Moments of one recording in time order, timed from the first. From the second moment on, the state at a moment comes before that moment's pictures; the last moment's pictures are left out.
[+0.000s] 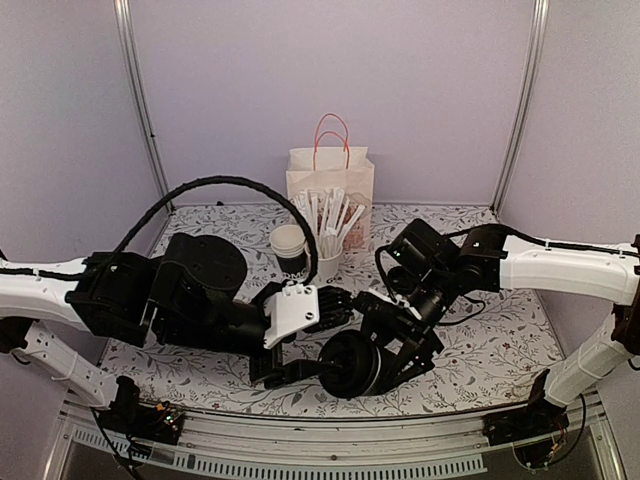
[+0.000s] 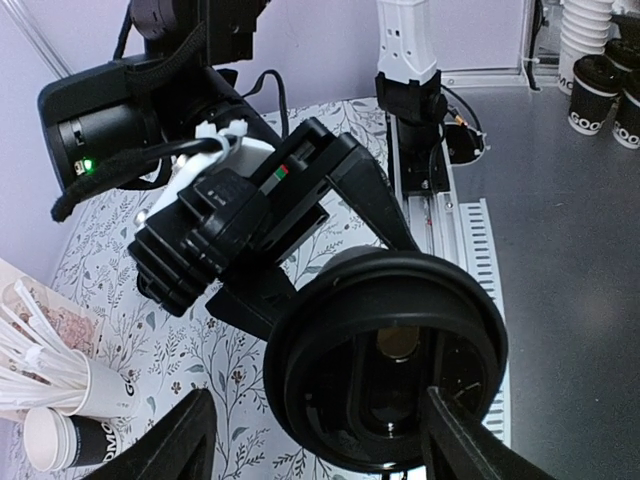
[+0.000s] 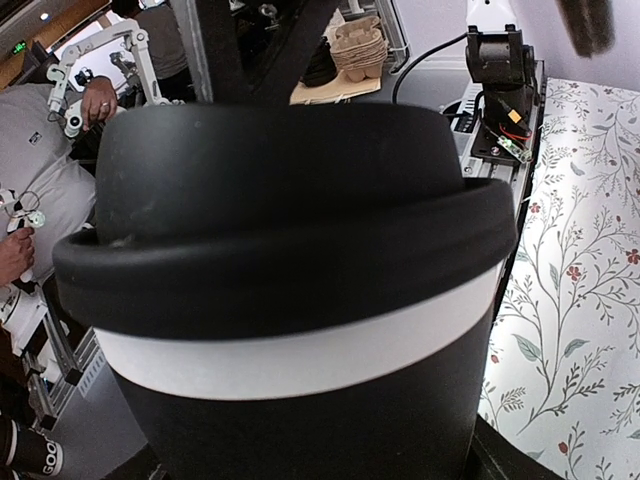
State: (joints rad) left arm -1.51 1.27 1.23 -0.49 -0.18 0.19; right arm 0.99 1.48 1.15 -0.75 -1.11 -0.64
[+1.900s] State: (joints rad) left arm -1.54 1.30 1.26 -0.58 -0.17 0.15; right arm 0.98 1.54 1.21 -0.78 -1.14 -0.65
